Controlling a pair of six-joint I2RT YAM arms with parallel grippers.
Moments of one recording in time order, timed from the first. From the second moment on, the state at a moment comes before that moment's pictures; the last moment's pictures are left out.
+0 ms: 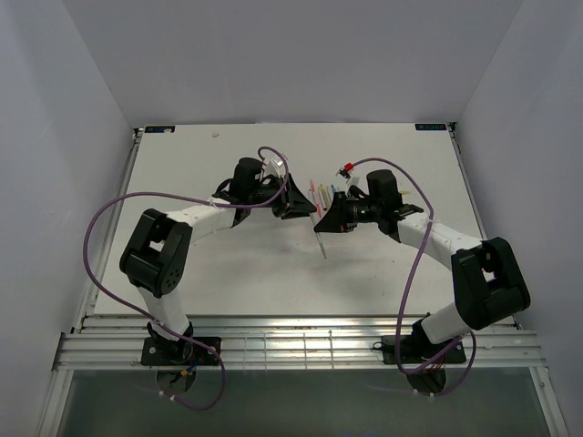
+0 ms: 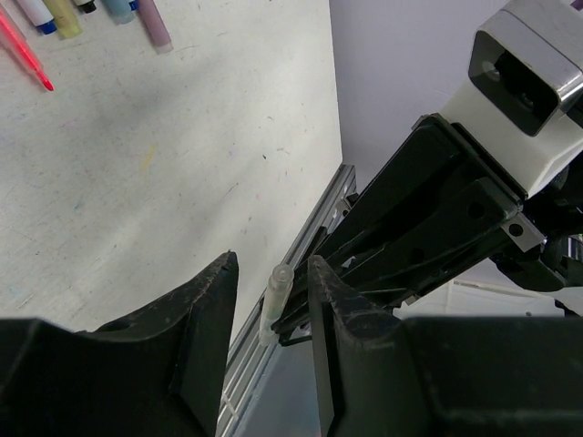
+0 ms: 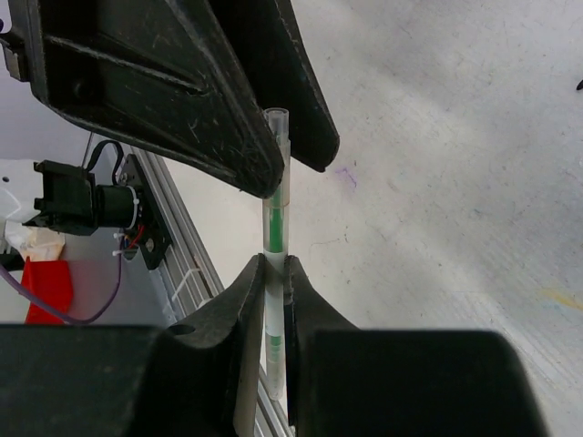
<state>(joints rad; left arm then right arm) -0.49 1.79 1.08 0.23 0.78 -0.93 0.42 1.49 0.85 0.03 -0.81 0.39</state>
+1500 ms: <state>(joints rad) -0.33 1.81 1.36 -0.29 0.62 -0.74 0.88 1.64 1.17 -0.22 0.22 0.25</state>
